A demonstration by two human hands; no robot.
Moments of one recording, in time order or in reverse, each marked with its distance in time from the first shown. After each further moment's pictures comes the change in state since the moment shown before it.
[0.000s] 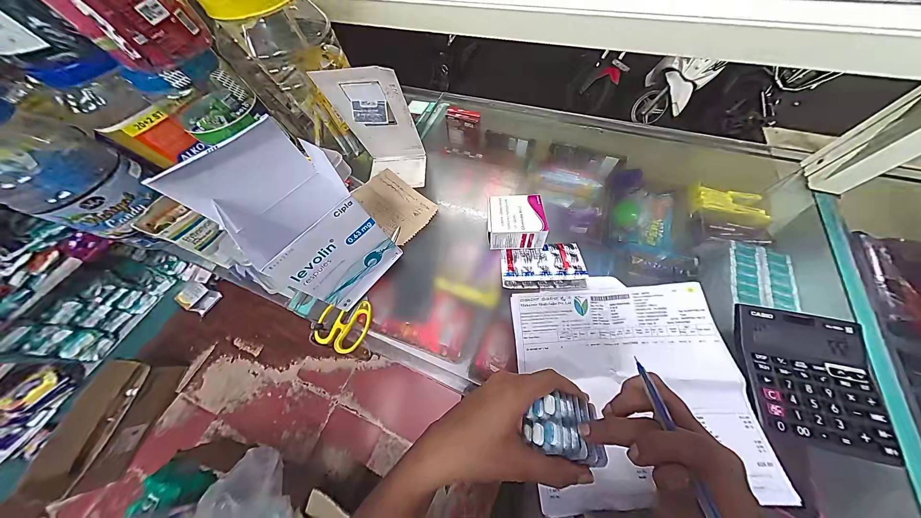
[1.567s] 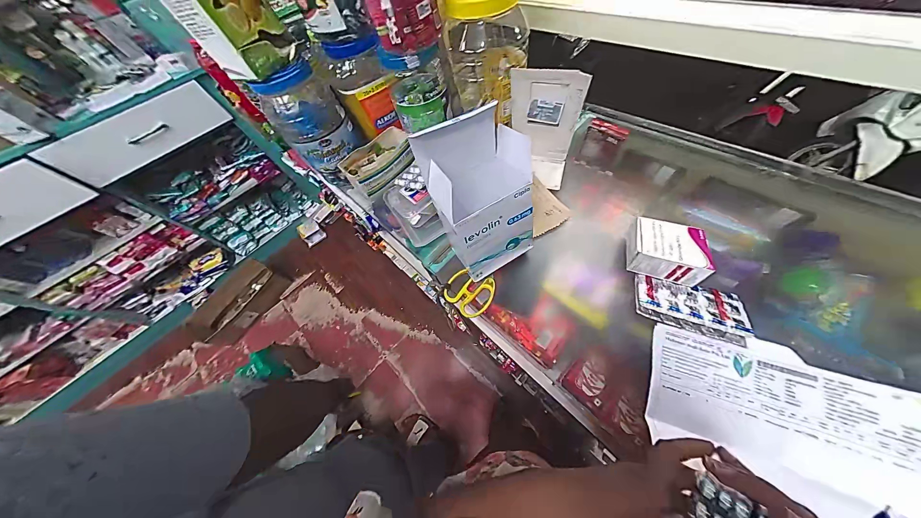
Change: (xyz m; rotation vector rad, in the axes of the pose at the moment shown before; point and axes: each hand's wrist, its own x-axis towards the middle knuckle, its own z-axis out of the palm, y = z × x) left_hand -0.050 0.028 0.026 -0.425 0.090 -0.069; right_hand -0.002 -0.040 0.029 0.054 -0.273 0.236
